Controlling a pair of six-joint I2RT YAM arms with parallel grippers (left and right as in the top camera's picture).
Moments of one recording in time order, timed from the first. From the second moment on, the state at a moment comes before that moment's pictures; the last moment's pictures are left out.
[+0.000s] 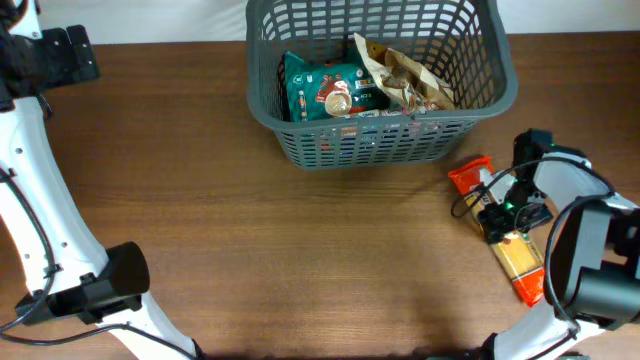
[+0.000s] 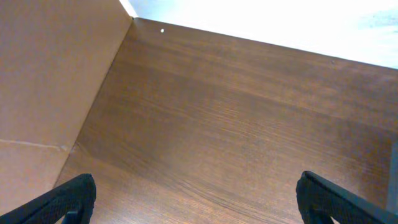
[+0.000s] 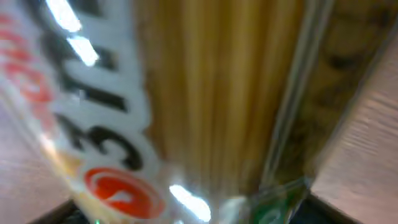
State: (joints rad) left arm 0.29 1.99 2.67 -1.50 -0.15 0.05; right arm -0.25 1.88 1.12 -0.96 0.13 -0.58
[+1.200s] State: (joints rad) left arm 0.29 1.99 2.67 -1.50 -0.15 0.05; right arm -0.50 1.94 1.43 -1.10 -0.39 -0.13
